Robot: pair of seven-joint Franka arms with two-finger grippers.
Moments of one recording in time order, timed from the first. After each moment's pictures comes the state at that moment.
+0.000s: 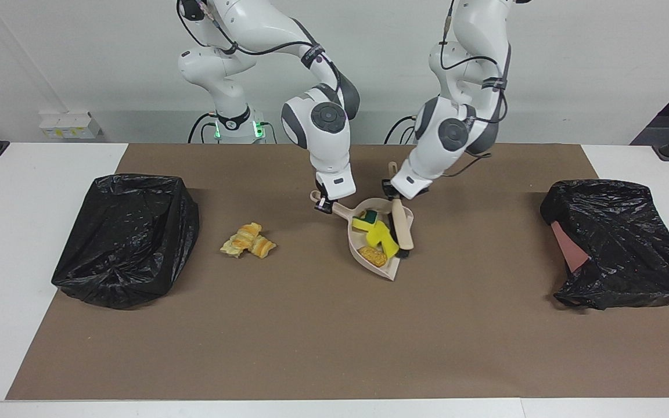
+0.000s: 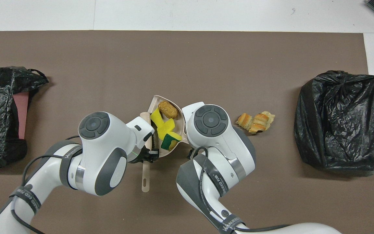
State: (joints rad) left arm -0.51 0.07 -0.04 -2.20 -0.32 2.12 -0.32; right arm 0.50 0.28 0.10 -1.87 0.04 2.08 -0.52
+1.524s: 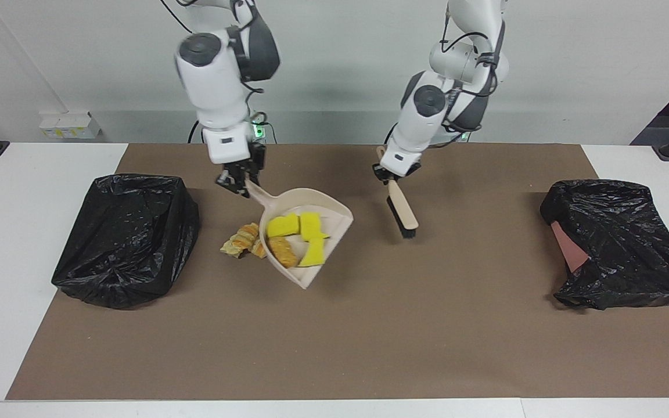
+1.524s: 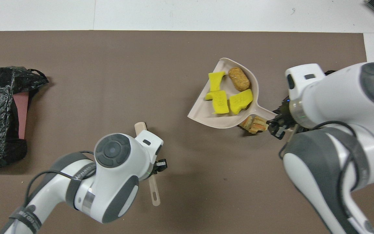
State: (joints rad) left arm -0.66 -0.03 -0.04 -2.28 -0.20 2.12 -0.72; right arm 0.08 -0.04 0.09 -1.86 0.04 1.85 -0.81
